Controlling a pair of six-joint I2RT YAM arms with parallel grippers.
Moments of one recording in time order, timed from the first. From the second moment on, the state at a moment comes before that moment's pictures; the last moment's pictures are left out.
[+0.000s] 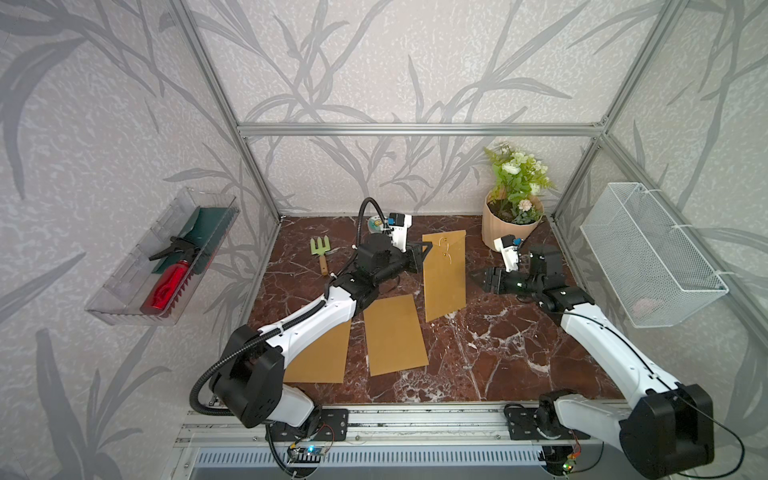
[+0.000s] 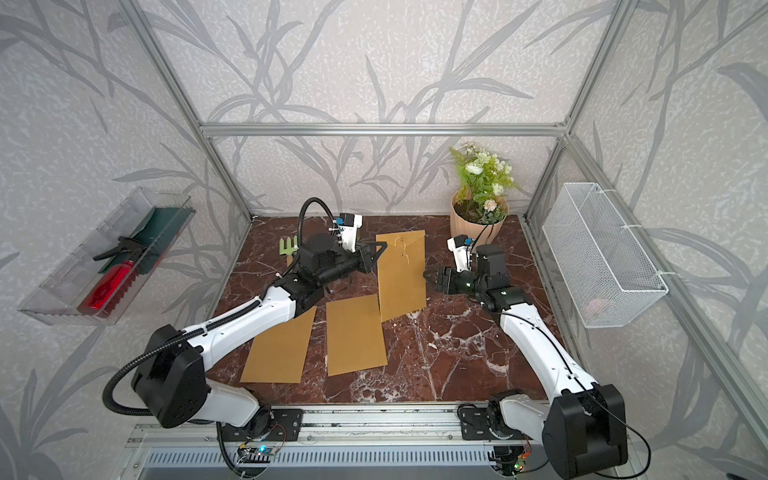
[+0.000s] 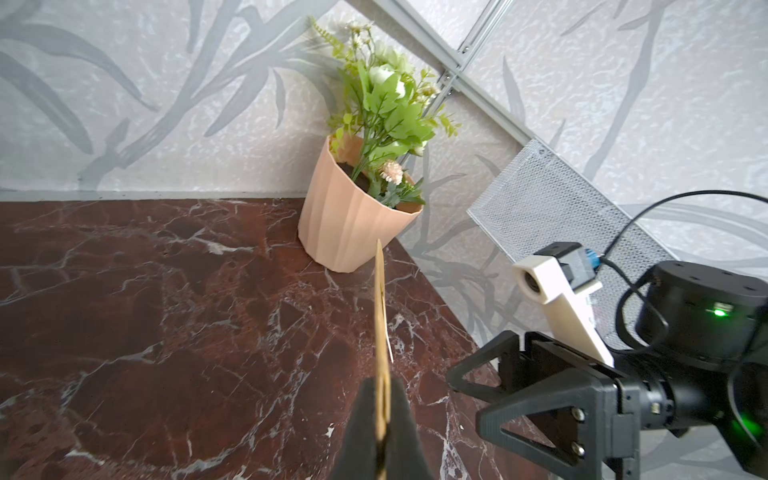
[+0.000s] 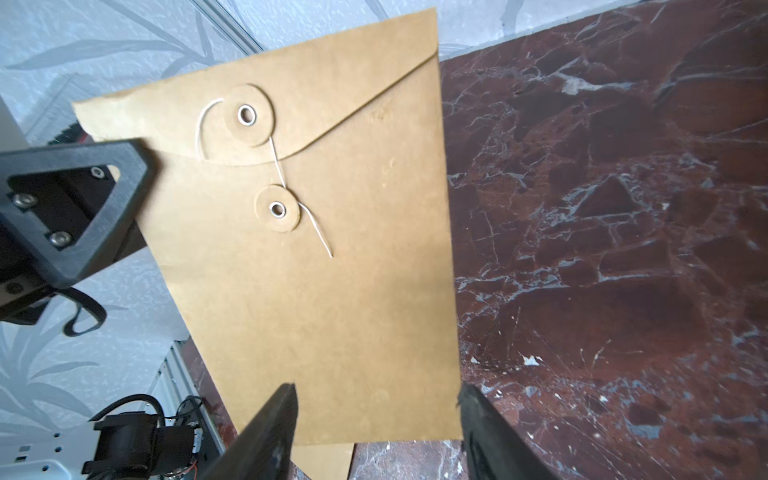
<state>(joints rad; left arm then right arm) -0.60 1.46 1.03 0.29 0.29 -0.55 0.18 1.18 0.85 -0.25 -0.65 0.35</state>
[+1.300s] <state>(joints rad) -0.57 1.44 0.93 0.56 0.50 -0.64 0.06 1.26 0.83 0.01 -0.92 0.41</state>
